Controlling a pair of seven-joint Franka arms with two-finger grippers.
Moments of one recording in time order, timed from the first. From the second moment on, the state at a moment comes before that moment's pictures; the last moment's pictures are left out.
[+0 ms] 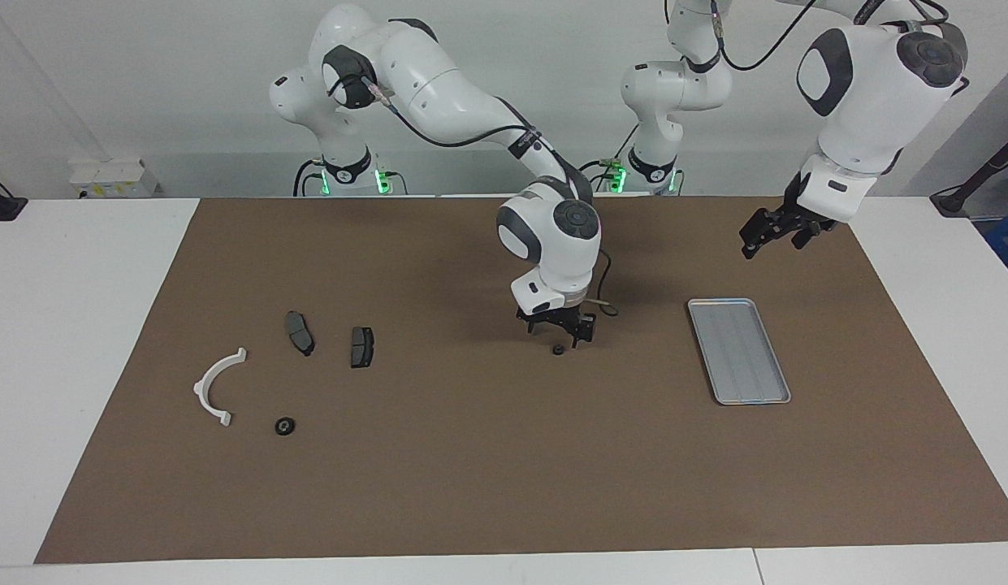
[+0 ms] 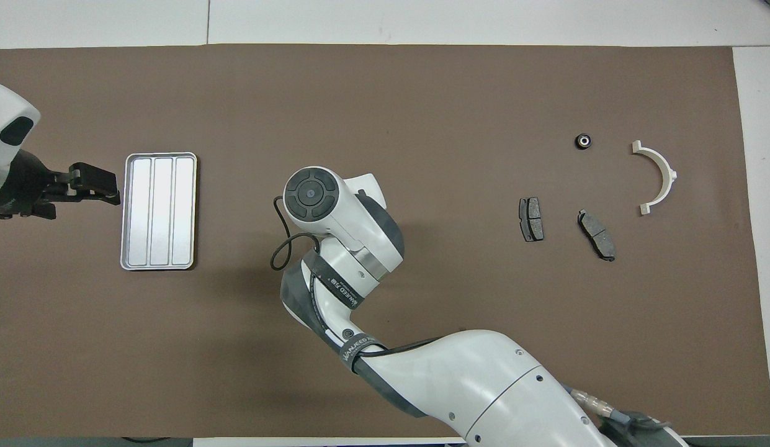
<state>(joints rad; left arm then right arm) -0.08 -0.01 0.03 -1.73 -0.02 1.68 -0.19 0.72 0.76 -0.01 -1.32 -0.02 2.08 1.14</state>
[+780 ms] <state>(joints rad) -0.08 -0.01 0.03 -1.73 -0.02 1.68 -0.19 0.72 0.79 -0.02 -1.27 -0.02 2.08 1.14</state>
